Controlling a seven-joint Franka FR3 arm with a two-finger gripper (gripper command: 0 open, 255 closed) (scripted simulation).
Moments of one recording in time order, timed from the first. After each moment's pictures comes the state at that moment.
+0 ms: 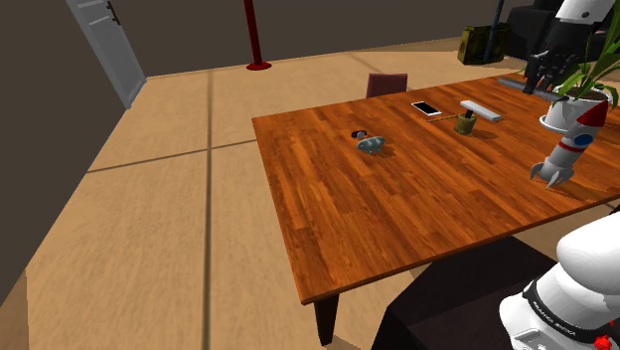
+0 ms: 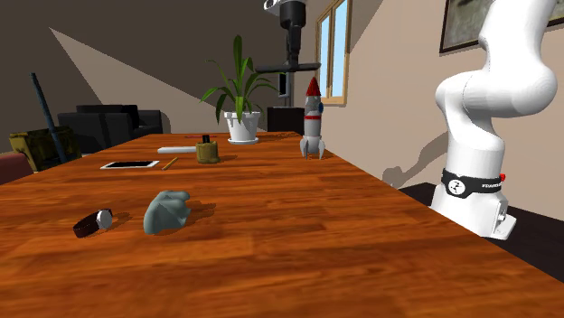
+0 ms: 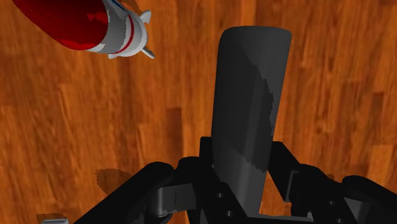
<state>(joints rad) -0.43 -0.25 -0.42 -1.94 -0.03 1.67 -0.40</state>
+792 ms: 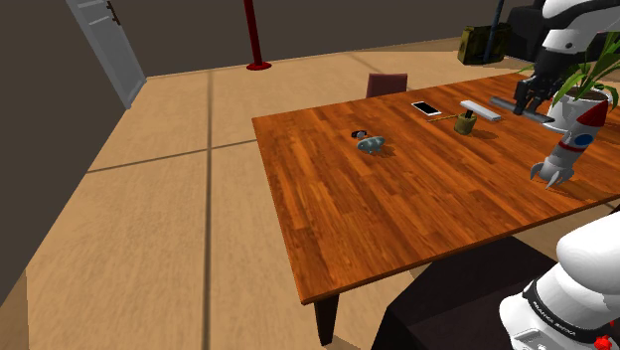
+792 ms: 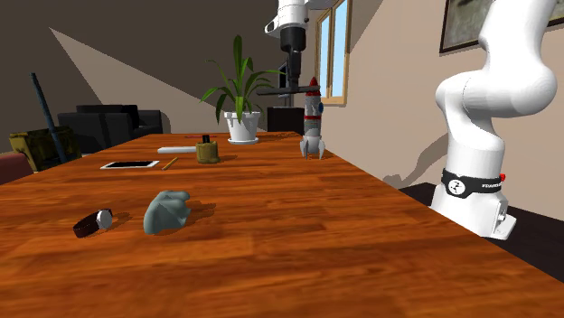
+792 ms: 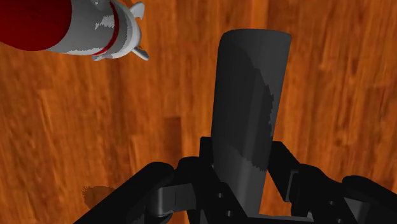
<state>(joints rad) -0.44 -0.25 -0.43 -2.11 -0.03 1.83 -0.42</state>
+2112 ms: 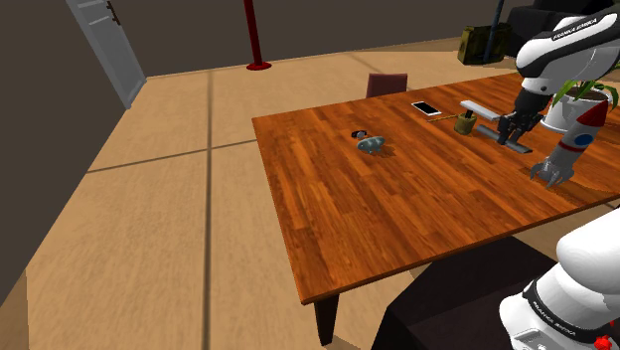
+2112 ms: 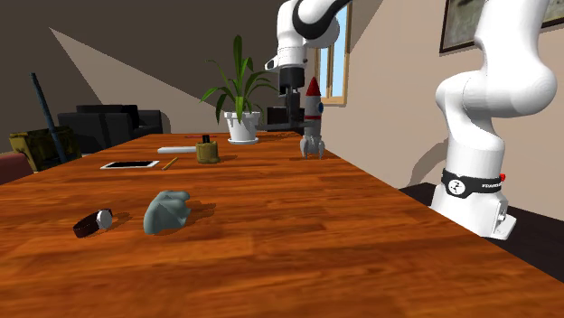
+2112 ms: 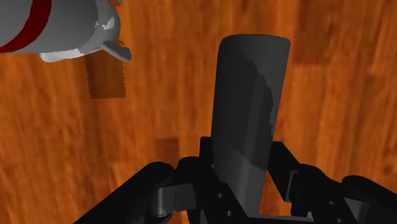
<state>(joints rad) -0.43 -0.17 -0.45 -2.30 0.00 2.11 -0.46</state>
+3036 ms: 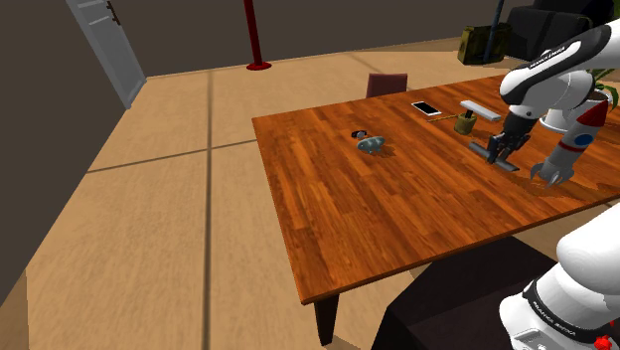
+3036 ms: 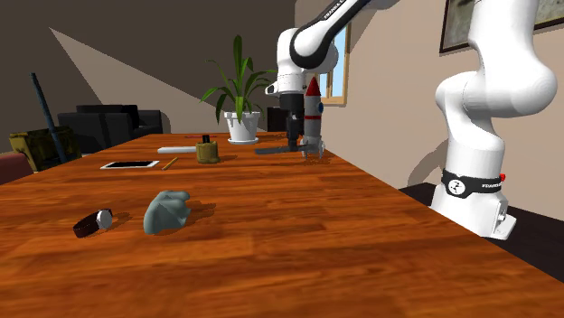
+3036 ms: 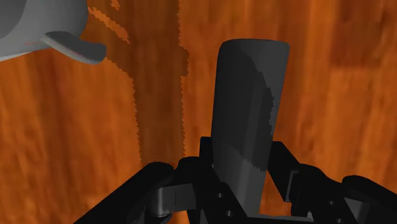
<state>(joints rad) -0.43 -0.05 -0.47 -2.39 0.06 2.30 -0.51</state>
